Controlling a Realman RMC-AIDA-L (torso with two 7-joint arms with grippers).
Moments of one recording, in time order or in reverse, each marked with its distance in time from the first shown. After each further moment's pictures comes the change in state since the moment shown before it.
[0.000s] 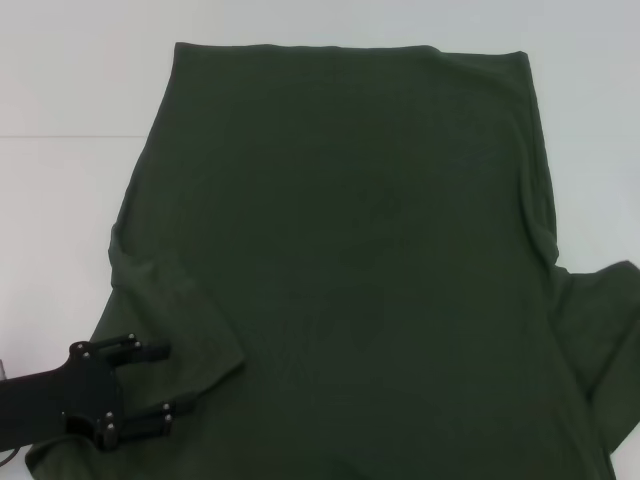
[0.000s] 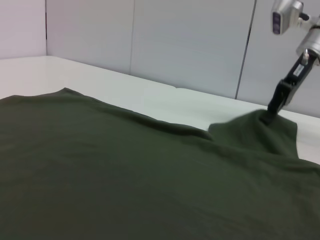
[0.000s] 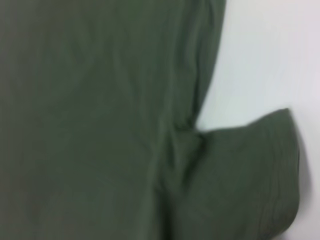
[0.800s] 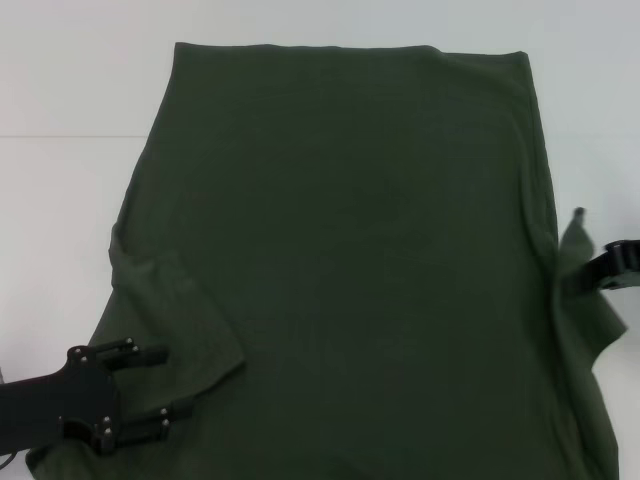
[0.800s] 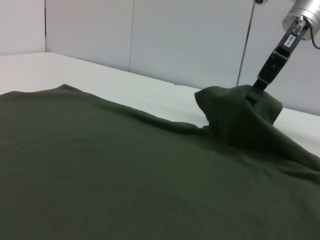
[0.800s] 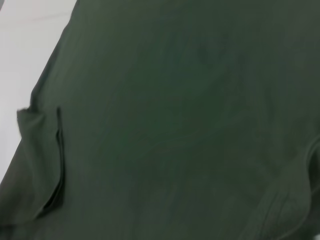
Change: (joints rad) left arm 0.006 0.002 0.000 0.002 0.005 0.004 -0.002; right arm 0.095 0.035 -0.138 -0.064 0.121 -0.101 0.011
